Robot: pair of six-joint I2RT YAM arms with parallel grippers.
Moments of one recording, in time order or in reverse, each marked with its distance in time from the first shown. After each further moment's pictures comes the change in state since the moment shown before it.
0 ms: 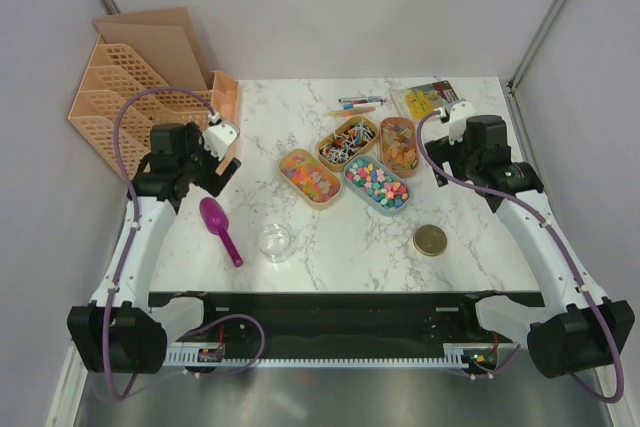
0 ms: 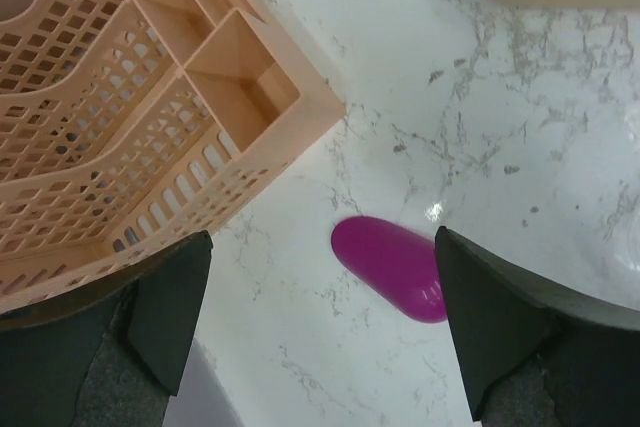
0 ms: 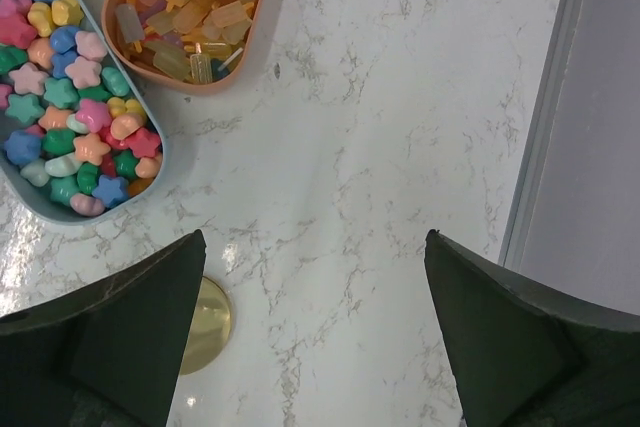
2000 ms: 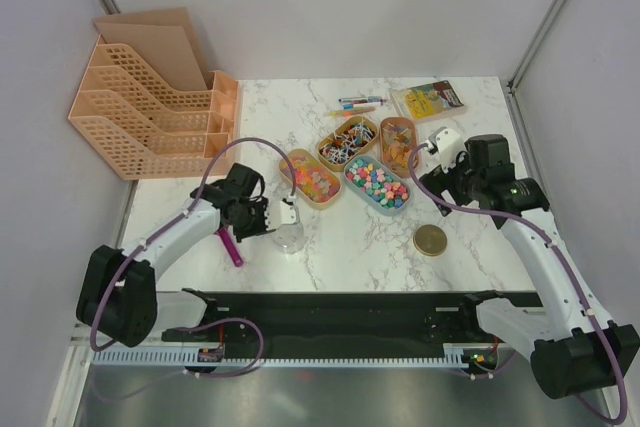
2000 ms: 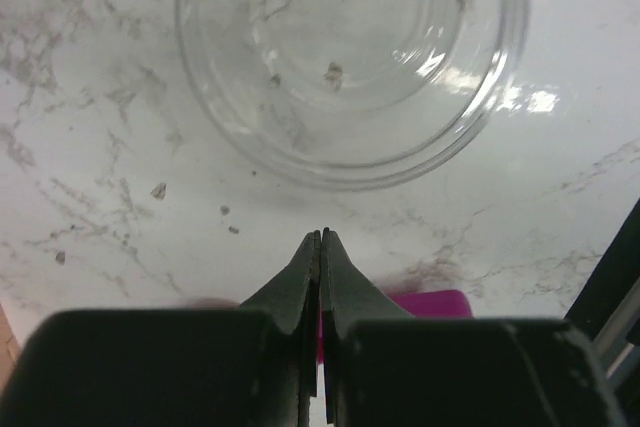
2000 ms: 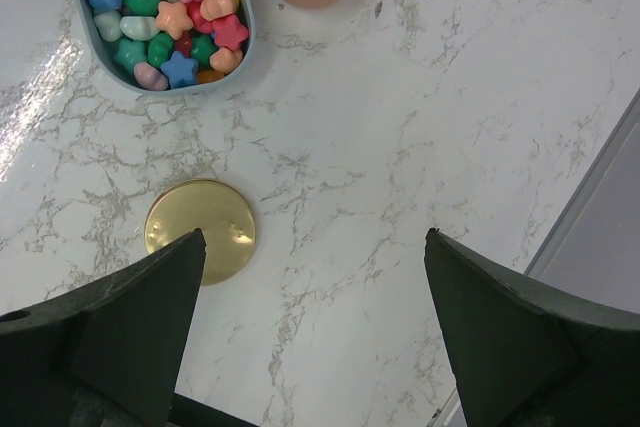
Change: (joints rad) left arm -0.425 0.159 -0.270 -0.153 0.034 0.324; right arm -0.002 -0.109 -0.082 -0.147 -0.217 -0.226
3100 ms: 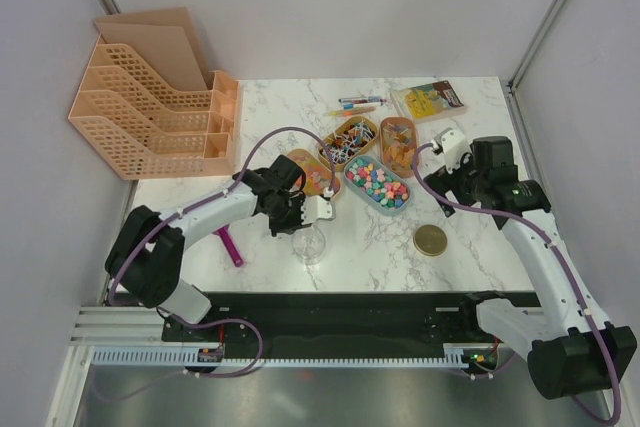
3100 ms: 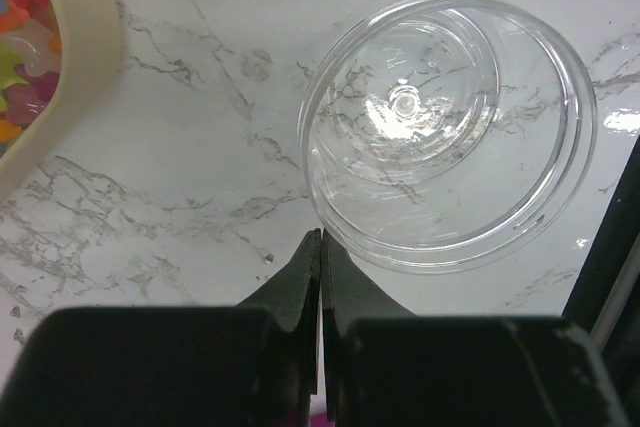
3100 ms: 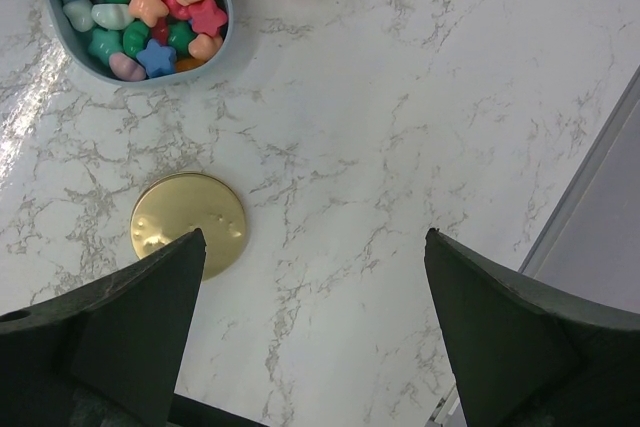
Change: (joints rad) left arm -0.184 0.239 0.200 0.026 0.069 -0.137; right arm -0.046 -0.006 -0.025 0.012 -0.002 -0.003
